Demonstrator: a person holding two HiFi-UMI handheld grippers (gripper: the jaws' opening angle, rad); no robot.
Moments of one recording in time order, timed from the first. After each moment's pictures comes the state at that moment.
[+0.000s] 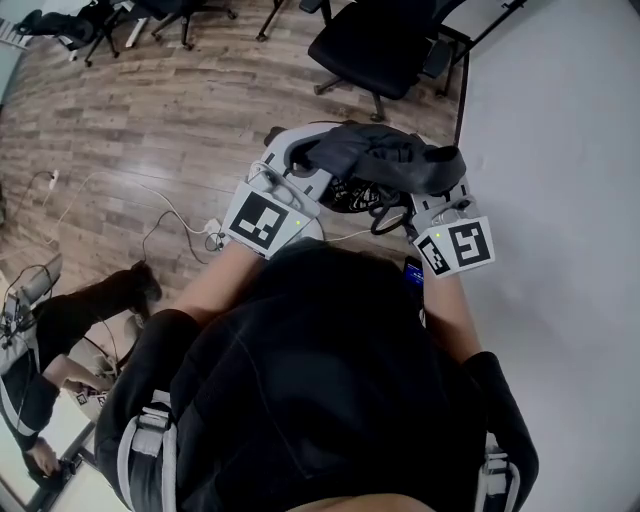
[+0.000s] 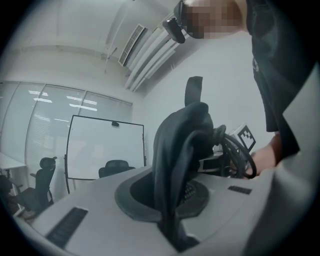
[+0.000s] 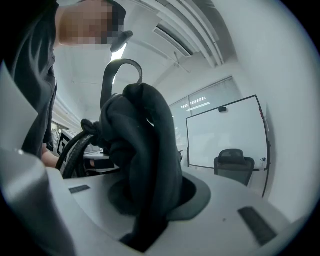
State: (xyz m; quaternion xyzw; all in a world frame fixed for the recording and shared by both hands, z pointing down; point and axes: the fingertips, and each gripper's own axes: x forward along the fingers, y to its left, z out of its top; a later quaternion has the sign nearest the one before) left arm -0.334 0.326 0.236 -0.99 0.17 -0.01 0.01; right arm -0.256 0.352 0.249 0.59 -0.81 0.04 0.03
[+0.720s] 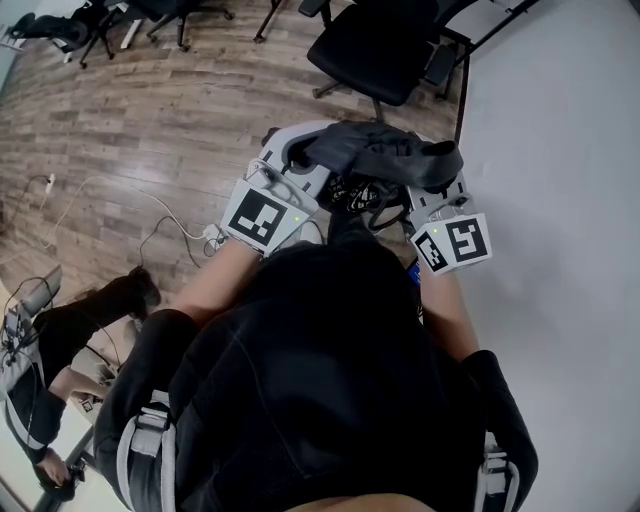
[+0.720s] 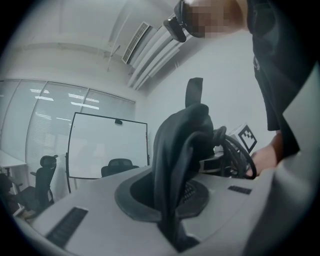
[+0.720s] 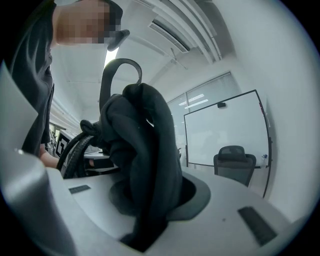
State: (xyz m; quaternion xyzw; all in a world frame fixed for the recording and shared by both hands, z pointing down) left arm -0.331 0.323 0.259 -0.99 0.17 -0.01 0.01; right arm -0.251 0.351 0.275 0.60 -0.80 0.04 0.02
